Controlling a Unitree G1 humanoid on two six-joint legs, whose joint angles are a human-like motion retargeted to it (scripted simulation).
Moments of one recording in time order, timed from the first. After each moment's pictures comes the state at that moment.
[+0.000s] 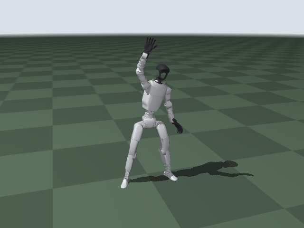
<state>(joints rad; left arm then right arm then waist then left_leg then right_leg) 0.17 0.57 -0.14 1.16 -0.31 -0.24 0.41 0.42 -2.25 -1.30 0.92 -0.33 -0.03 -0.50 0.36 -0.35 0.02 0.01 0.26 0.43 -0.02 -0.02 -0.26 -0.08 -0.33 -0.35 0.09 0.02 0.26</state>
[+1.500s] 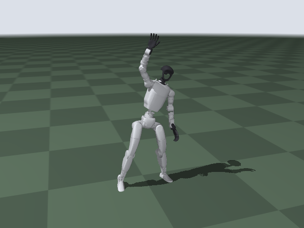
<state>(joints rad) 0.22 0.54 -0.27 1.04 -0.25 -0.18 0.33 0.57 -2.25 -1.47 0.89 -0.33 0.05 -0.57 0.09 -0.25 0.00 0.07 0.41 0.26 0.02 -0.12 -0.26 -0.08 -0.09 0.06 0.20 0.47 0.26</state>
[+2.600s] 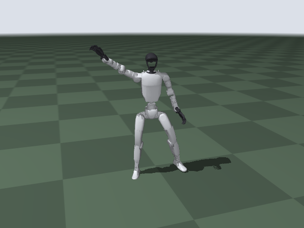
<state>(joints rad) 0.20 0.38 -0.23 1.06 -0.43 -0.21 0.35 0.58 -2.12 -1.40 1.38 -0.11 0.05 -0.40 0.18 -0.04 -0.02 -0.02 0.43 0.48 0.26 0.10 -0.25 -0.10 -0.15 -0.14 0.02 0.02 0.26</state>
